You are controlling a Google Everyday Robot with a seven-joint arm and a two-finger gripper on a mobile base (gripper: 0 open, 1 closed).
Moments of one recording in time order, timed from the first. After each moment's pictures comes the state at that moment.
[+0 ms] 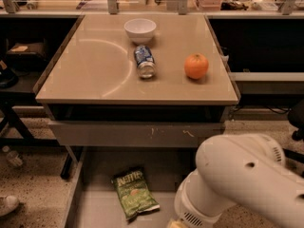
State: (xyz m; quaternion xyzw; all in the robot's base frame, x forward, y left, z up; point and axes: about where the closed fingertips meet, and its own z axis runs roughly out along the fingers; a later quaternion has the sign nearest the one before) arm 0.281 -0.060 0.697 -0.51 0.85 0.15 0.06
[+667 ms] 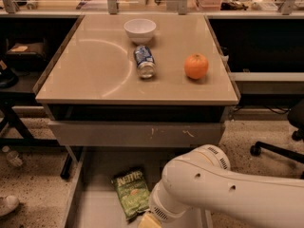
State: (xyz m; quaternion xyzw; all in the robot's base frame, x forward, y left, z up) arm 0.321 -0.004 0.619 -0.47 0.87 0.14 0.09
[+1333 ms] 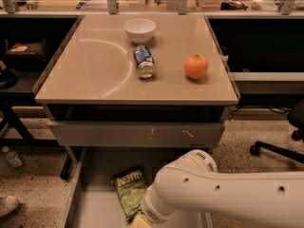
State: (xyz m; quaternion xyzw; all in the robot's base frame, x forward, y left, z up) arm 0.325 0.015 0.597 -0.47 0.87 0.15 0.10
